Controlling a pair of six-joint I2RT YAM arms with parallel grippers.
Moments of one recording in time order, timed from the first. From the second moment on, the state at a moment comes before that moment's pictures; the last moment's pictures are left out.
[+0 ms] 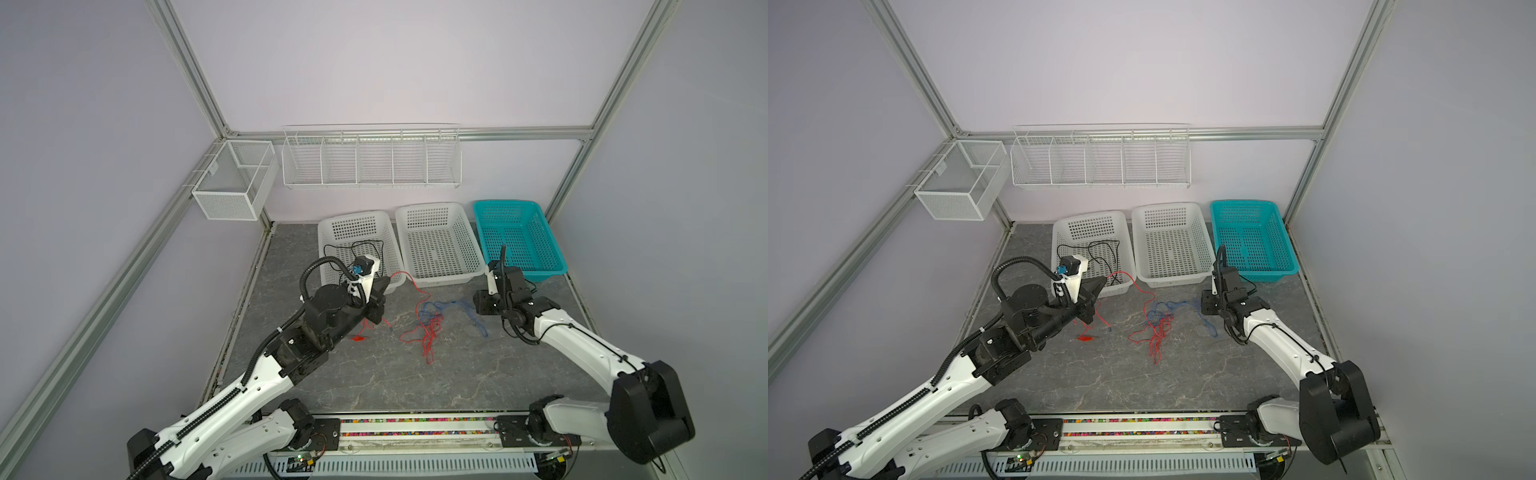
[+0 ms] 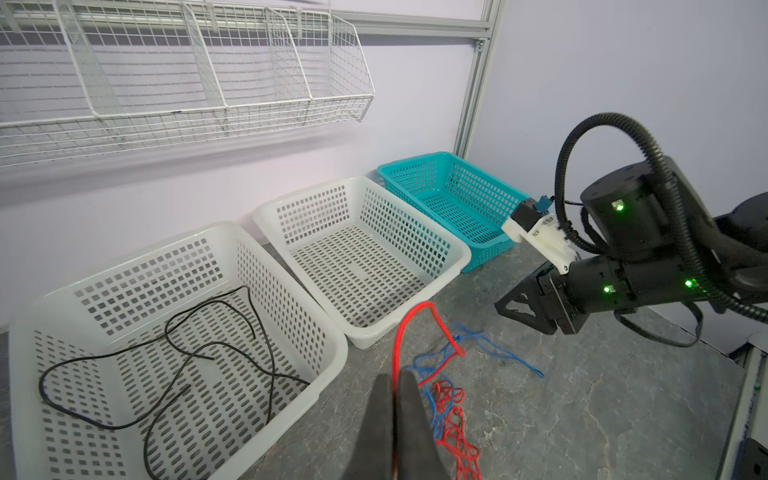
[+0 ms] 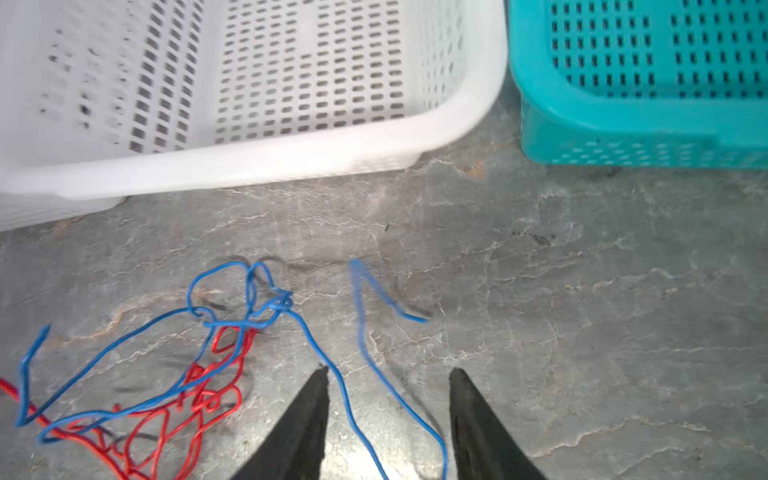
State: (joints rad) left arm -0.83 0.90 0.84 -0.11 -0.10 -0.10; right arm 0.37 1.25 0.78 -0.38 0.04 0.28
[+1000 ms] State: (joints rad) left arm -0.83 1.07 0.83 0.04 0.18 -0.11; right arm 0.59 1.23 0.99 -0.16 -0.51 0.05
